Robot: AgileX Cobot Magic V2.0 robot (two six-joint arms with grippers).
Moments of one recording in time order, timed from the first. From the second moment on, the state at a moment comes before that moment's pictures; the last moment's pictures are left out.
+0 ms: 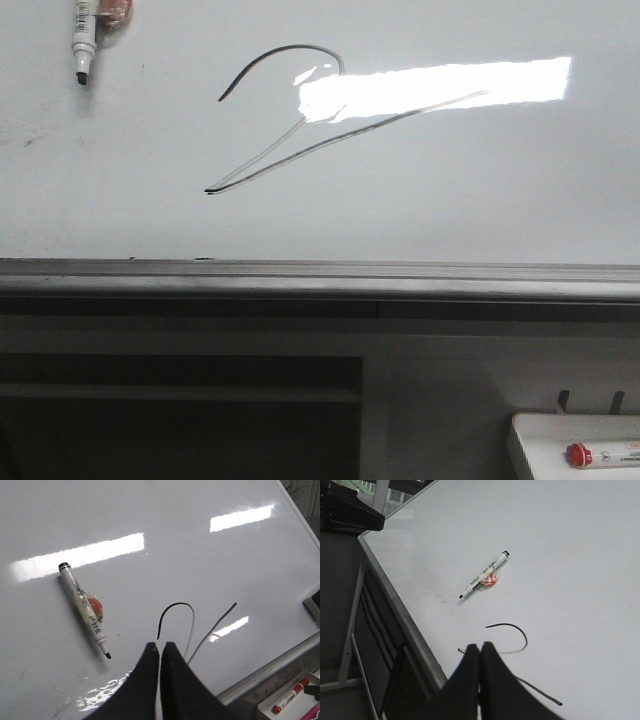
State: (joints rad) left arm -0.52 0.25 -0.43 -0.53 0.28 0.58; right arm 0.75 0.30 -0.59 0.39 0.40 -0.76
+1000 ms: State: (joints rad) left arm -0.27 0.00 0.00 -0.24 0.34 0.13; right arm 0.75 0.30 -0.59 0.39 0.40 -0.76
